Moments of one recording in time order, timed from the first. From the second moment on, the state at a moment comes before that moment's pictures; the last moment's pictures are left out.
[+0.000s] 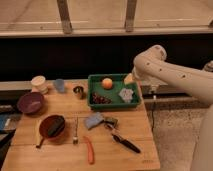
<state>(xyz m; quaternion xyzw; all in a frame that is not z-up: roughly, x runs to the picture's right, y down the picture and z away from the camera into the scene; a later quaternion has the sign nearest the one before) 0.184 -0.044 0.812 -0.10 0.09 0.65 0.74</state>
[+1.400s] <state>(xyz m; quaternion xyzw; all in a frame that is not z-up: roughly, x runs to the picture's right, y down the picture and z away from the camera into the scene) 0.092 -0.037 0.810 -0.17 0.05 0.58 0.80</state>
